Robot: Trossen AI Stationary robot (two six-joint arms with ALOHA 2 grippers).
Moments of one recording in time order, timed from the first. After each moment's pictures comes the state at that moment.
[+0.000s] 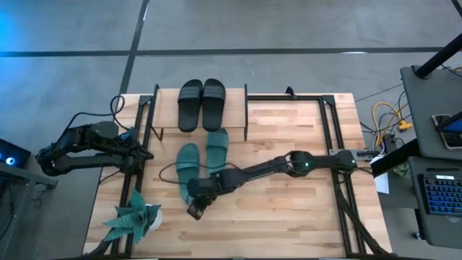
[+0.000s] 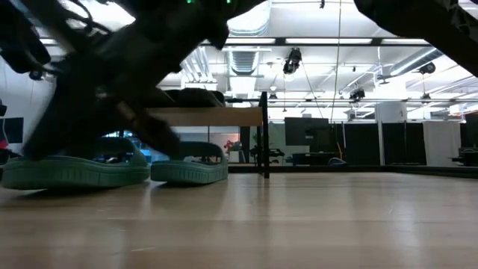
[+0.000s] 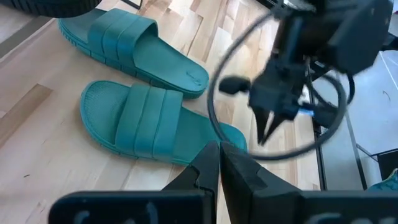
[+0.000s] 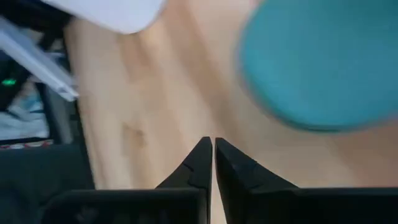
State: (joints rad) left arm 0.16 0.26 0.73 -1.13 0.20 -0.41; right arm 0.23 2.61 2.33 -0.58 -0.21 0.82
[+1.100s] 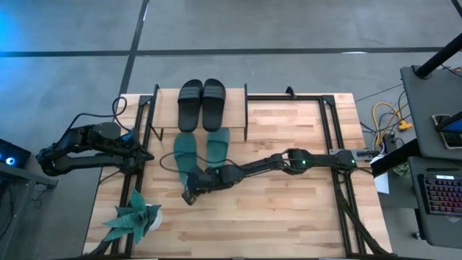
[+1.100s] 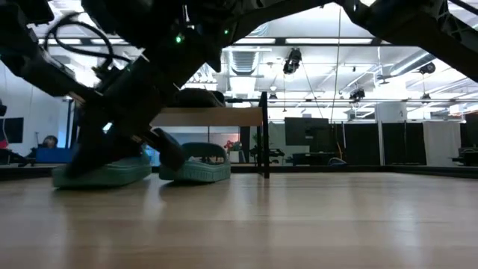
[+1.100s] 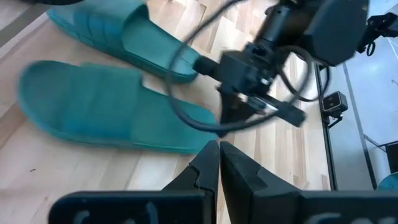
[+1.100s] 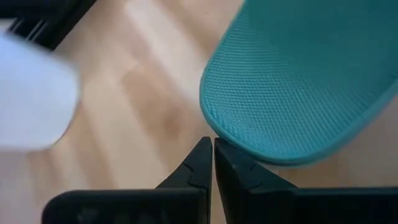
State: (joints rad) left arm 0.16 0.26 0.71 -1.15 0.20 -0.38; right arm 0.18 2.64 2.29 -0.45 0.12 0.87
